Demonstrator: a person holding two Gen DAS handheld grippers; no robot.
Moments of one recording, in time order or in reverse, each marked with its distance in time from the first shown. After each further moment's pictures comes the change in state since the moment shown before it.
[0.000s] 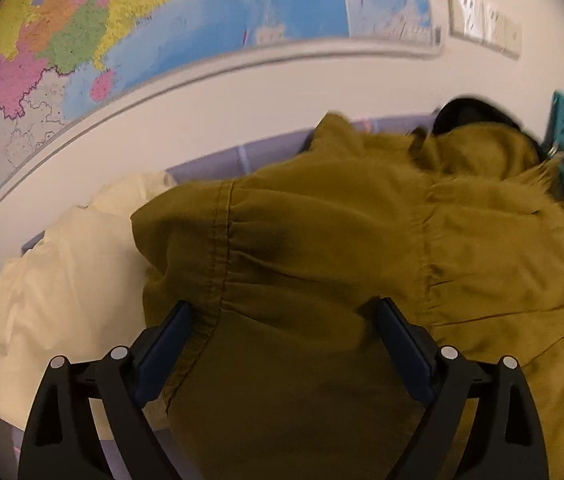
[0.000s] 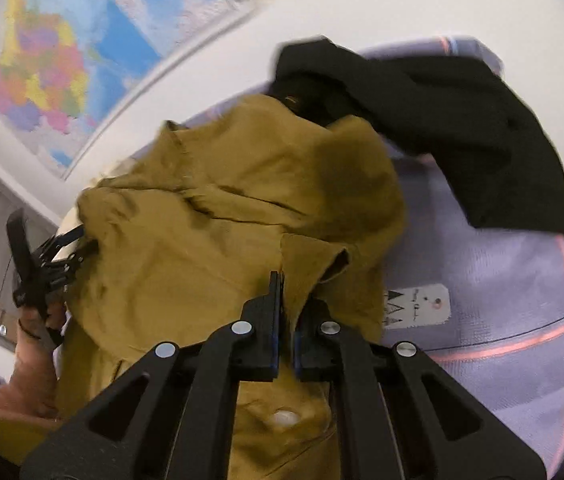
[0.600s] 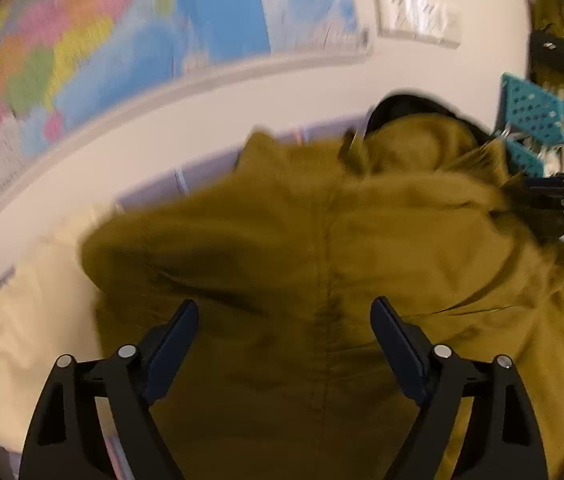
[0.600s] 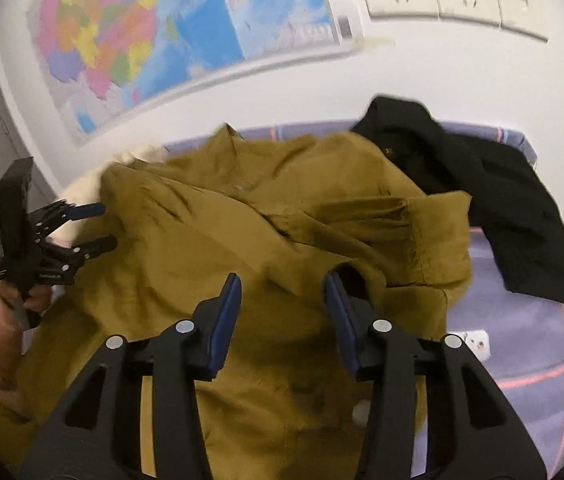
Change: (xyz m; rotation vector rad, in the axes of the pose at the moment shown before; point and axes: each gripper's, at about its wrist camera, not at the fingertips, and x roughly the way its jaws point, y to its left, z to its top) left arm -0.009 -0.029 -0.002 0.082 -0.014 -0.139; right arm 0.003 0.073 -0.008 -0.283 -0.116 -0.085
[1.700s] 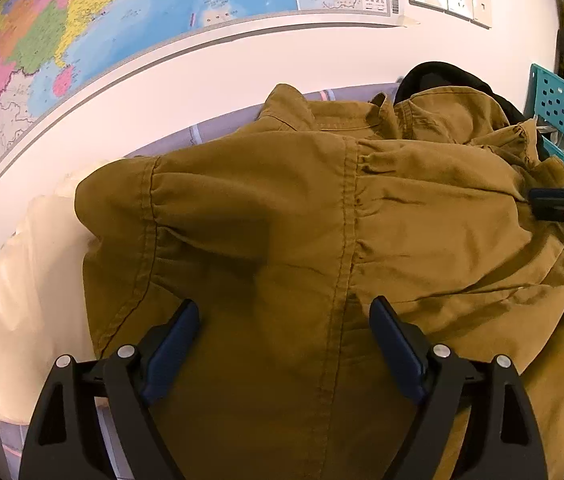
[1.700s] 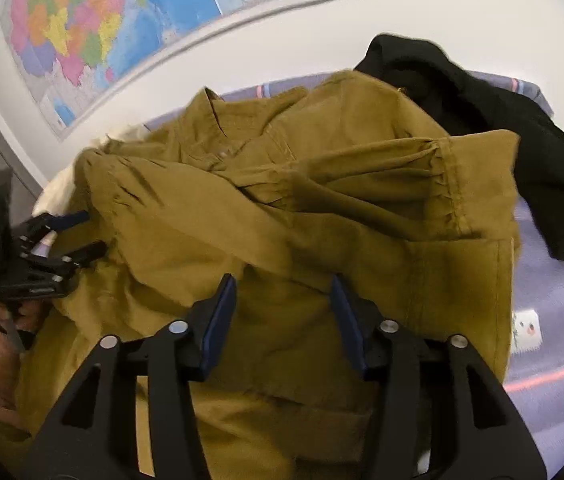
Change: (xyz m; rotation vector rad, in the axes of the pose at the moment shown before) left arm 0.006 0.001 -0.013 -0.039 0.039 0.062; right arm 0.016 0.010 -0.013 0.078 0.070 0.033
